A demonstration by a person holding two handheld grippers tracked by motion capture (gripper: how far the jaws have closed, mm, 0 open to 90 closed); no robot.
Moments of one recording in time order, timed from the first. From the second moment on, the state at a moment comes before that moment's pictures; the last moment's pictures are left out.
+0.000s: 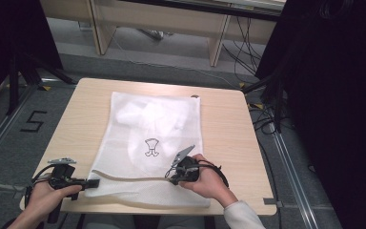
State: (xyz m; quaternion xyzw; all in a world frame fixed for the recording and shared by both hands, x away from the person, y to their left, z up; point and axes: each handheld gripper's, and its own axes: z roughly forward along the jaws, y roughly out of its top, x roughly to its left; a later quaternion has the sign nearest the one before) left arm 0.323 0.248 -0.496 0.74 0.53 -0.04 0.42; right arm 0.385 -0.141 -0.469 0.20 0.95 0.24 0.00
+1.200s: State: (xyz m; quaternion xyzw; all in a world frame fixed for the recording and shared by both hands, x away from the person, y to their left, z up) left arm 0.323 0.249 -0.496 0.74 0.53 -0.04 0.42; right arm 0.384 -0.157 -0.470 0.21 0.95 0.24 0.01
